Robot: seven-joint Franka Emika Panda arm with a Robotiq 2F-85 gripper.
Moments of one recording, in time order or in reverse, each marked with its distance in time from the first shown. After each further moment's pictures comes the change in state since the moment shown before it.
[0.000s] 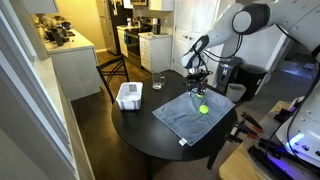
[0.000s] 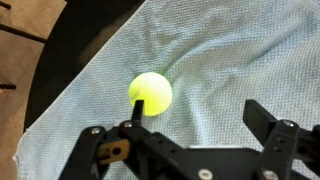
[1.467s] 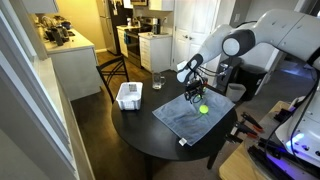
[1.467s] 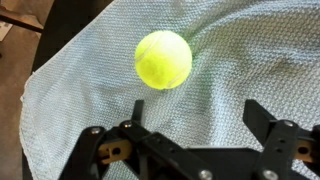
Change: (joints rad) arm 0.082 0.251 -0.051 0.249 -0.194 -0.014 -0.001
